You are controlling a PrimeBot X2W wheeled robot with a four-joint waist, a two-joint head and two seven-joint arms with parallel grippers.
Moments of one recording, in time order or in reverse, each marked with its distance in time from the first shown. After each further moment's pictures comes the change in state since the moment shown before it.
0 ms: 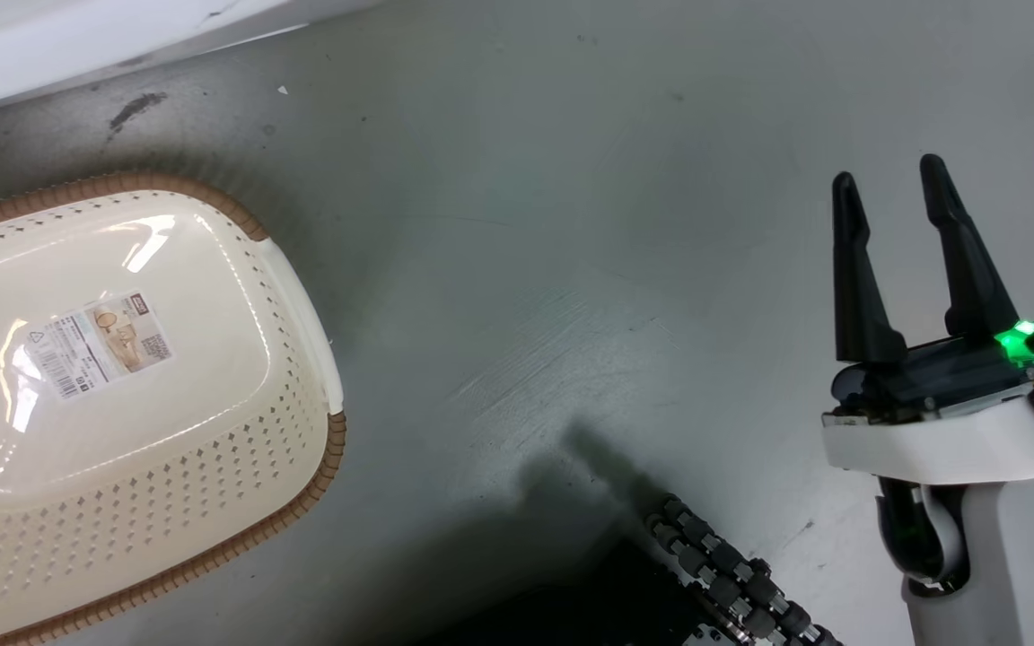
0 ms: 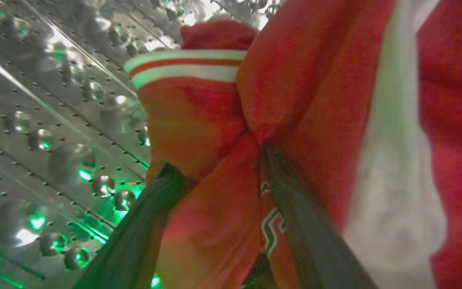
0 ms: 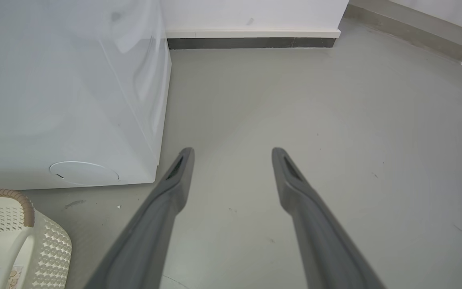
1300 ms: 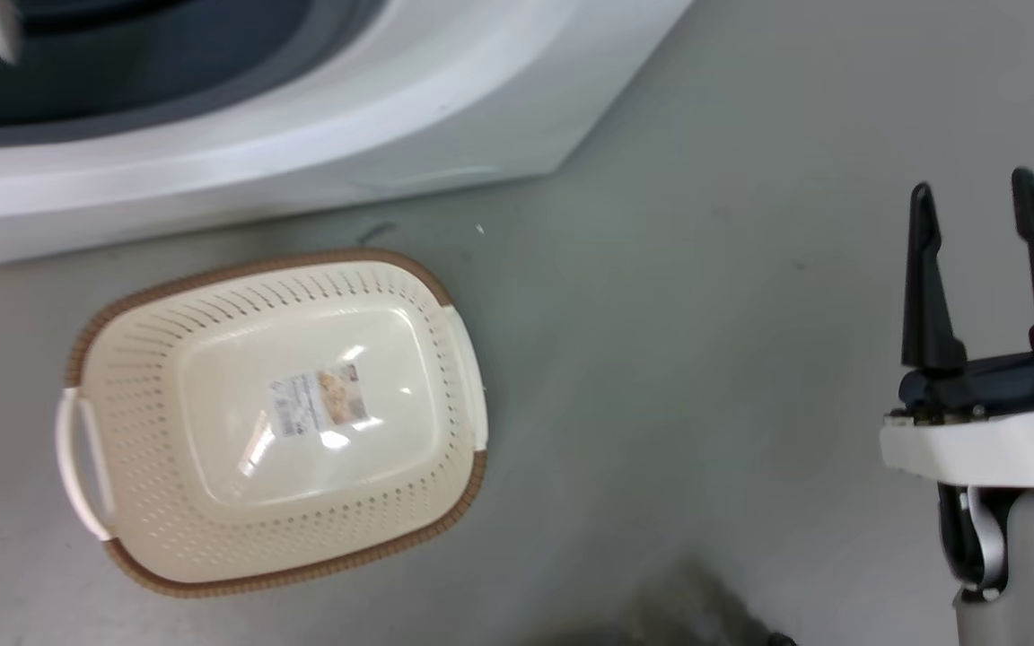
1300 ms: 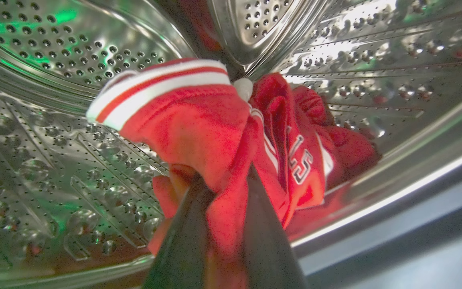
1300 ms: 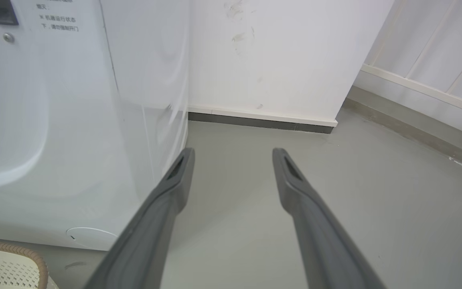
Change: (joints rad) left arm 0.362 -0.240 -0.195 0.183 -0.230 0.000 -0.848; right arm 0.029 0.001 -0.138 -0.010 -0.205 0.000 0.000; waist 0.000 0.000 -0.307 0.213
